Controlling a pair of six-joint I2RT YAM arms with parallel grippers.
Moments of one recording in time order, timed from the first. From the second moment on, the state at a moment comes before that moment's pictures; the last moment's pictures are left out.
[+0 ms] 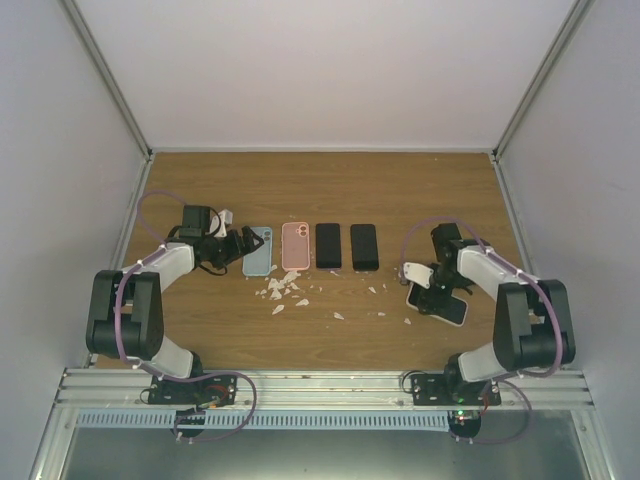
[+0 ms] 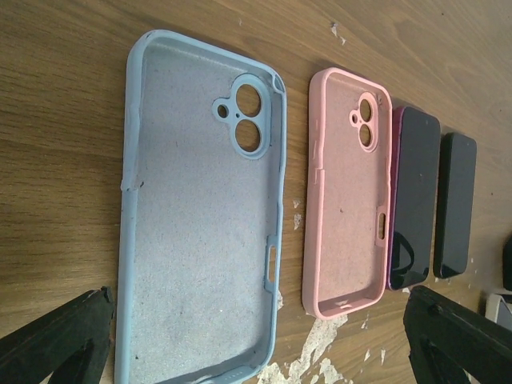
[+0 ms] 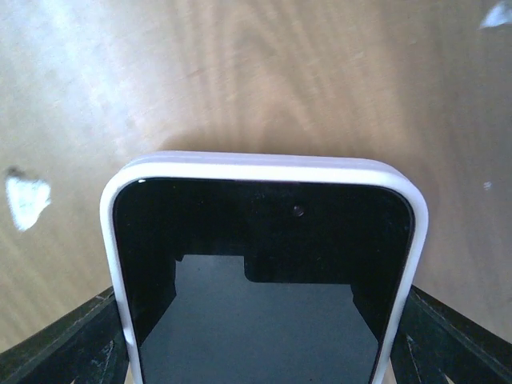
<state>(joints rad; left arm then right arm) -0.02 1.52 0.77 -0.22 0.54 -0.44 0.09 1.44 0.75 -0.84 -0.11 -1.14</state>
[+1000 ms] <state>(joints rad) -0.02 1.52 0.76 -0.22 0.54 -0.44 0.08 1.44 0.71 -0.79 -0.05 -1.08</state>
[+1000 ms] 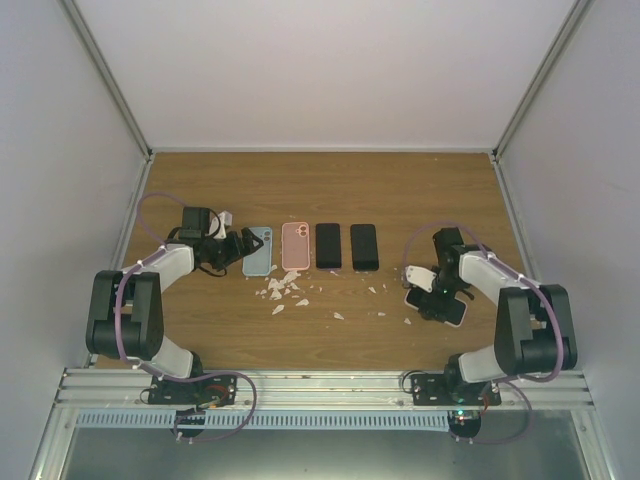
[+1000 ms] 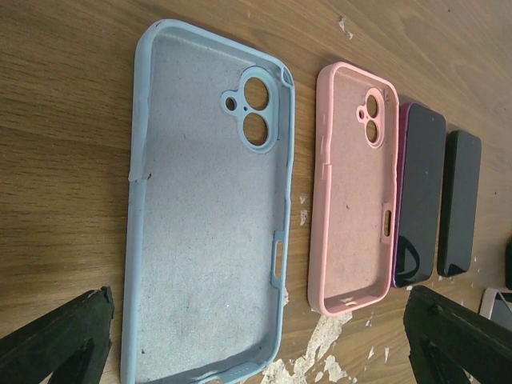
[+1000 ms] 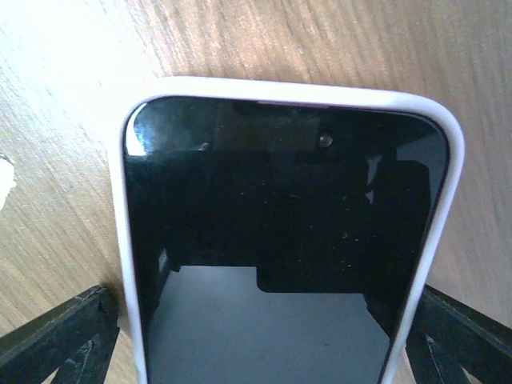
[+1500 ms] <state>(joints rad) -0.02 1.49 0.75 -0.20 0.54 -0.44 0.09 1.48 0.75 -0.80 -0.03 -1.06</state>
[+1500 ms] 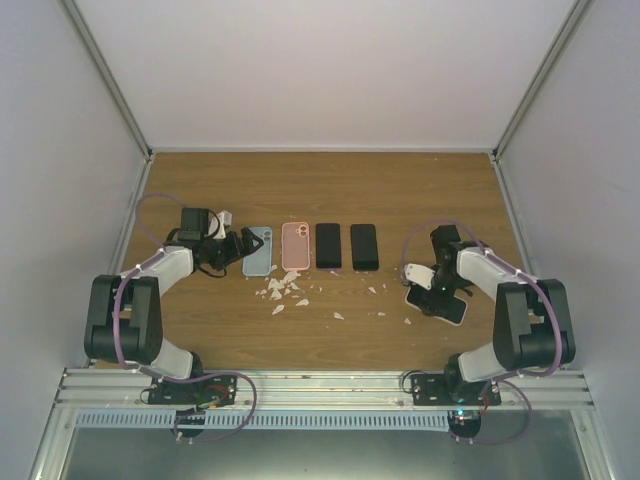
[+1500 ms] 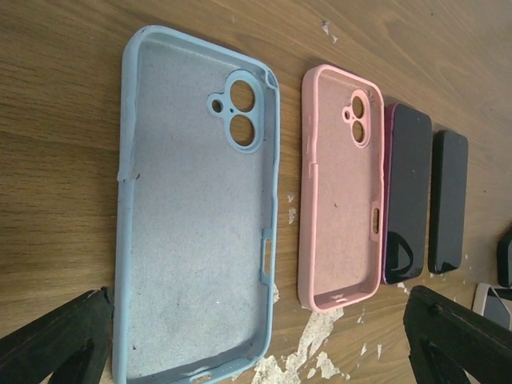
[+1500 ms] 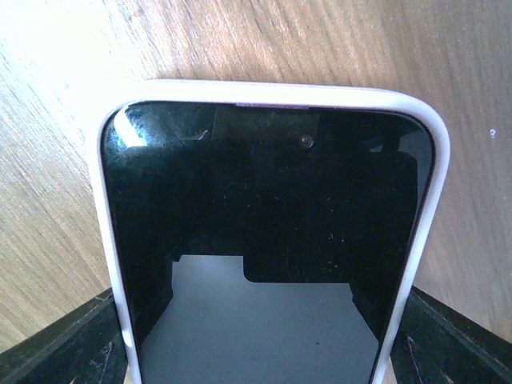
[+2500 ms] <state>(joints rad) -0.14 1.38 0.82 -0.10 0.79 -0.47 0.46 1.49 1.21 -0.72 -0.24 -0.69</state>
